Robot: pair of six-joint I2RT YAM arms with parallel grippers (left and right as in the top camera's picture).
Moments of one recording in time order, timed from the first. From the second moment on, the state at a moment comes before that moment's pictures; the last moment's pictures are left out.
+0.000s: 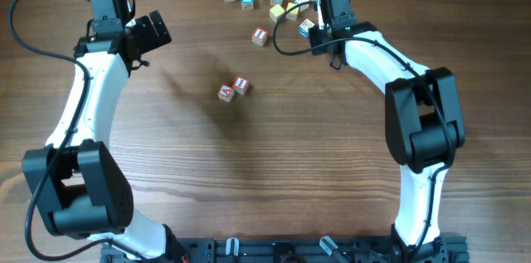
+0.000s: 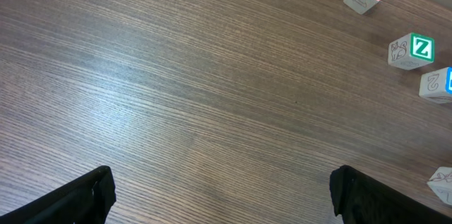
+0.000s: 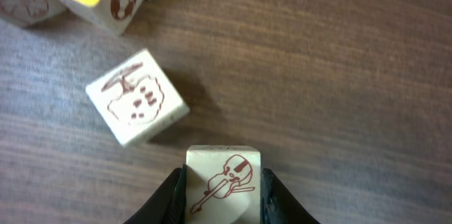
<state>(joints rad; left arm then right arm) 0.10 1.76 1.36 -0.49 -0.06 -0.28 0.29 2.20 1.56 -0.34 0.12 0.02</state>
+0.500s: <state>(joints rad) 0.10 1.76 1.36 -0.49 -0.06 -0.28 0.36 1.91 1.53 -0.74 -0.38 0.16</state>
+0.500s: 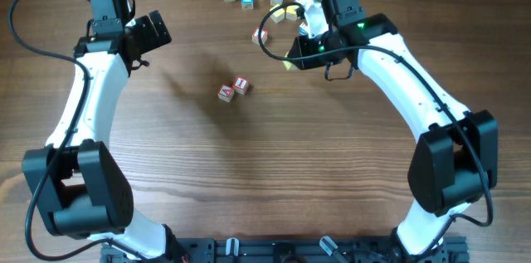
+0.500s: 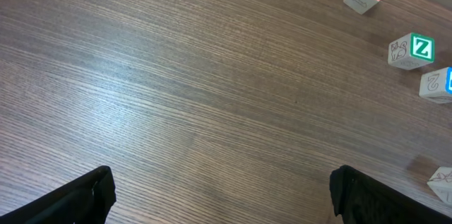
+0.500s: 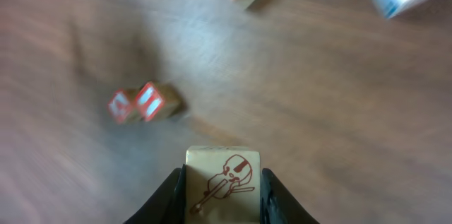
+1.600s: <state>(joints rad) 0.10 1.76 1.36 -0.49 -0.06 -0.28 0.47 1.91 1.14 -0.35 -0.40 0.63</state>
